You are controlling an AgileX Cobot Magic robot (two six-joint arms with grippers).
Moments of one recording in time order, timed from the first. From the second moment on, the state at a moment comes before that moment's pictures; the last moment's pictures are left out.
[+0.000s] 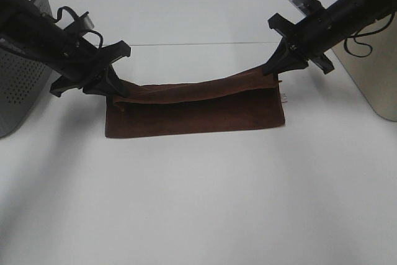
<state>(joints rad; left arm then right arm) -0.15 2.13 -1.41 -0.84 0.73 0.35 0.03 2.24 -1.68 0.77 1.01 -0.44</state>
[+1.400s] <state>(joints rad) -0.15 2.25 -1.59 -0.71 0.69 0.32 0.04 2.41 -1.88 0.72 1.03 -0.34</state>
